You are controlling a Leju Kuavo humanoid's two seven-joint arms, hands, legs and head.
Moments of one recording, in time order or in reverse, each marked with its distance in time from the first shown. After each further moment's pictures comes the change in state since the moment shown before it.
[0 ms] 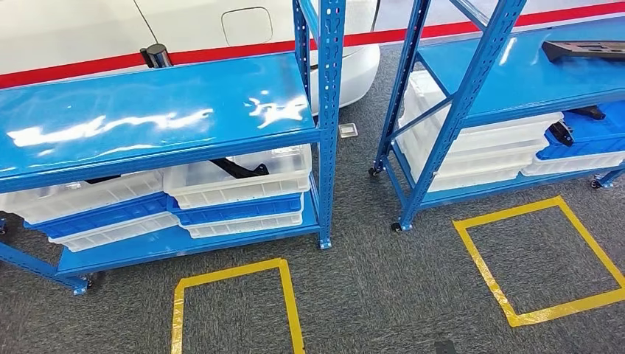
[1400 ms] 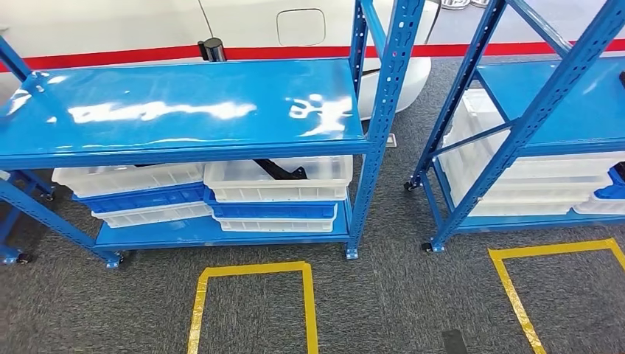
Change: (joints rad) left arm -0.002 -0.006 0.010 0.009 -0.006 0.020 -0.017; right arm -0.006 -0.047 -0.028 0.000 0.027 -0.017 -0.174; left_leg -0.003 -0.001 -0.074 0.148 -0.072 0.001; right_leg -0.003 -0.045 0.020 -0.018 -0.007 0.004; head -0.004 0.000
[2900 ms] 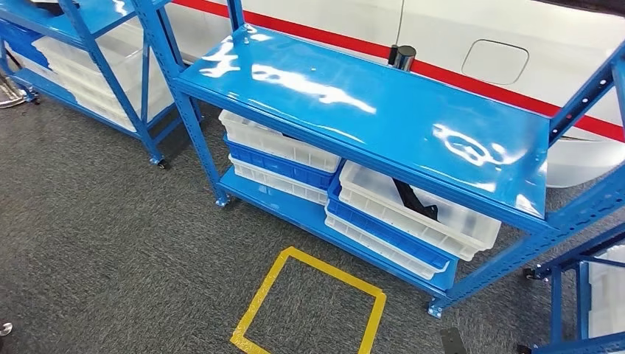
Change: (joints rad) left arm -0.014 0.007 0.004 0.006 0.002 0.010 0.003; right arm -0.010 -0.010 0.000 0.004 0.011 0.006 -0.020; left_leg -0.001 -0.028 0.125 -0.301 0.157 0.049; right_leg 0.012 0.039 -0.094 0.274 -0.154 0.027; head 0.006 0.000
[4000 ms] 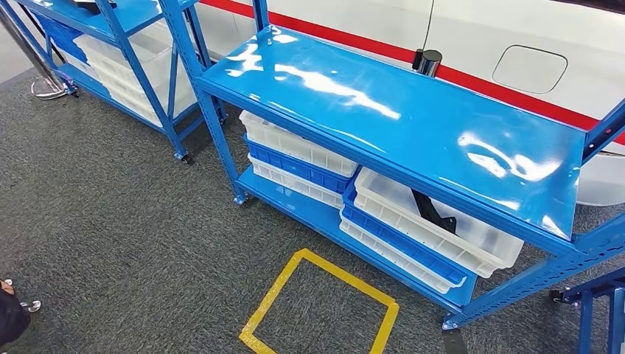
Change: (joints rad) left arm 0.003 0.001 0.000 0.000 -0.010 -0.009 0.000; right arm -0.005 0.009 -0.020 0.004 -0.031 -0.002 0.001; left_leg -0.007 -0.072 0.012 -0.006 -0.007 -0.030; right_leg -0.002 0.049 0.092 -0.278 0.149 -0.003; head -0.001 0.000
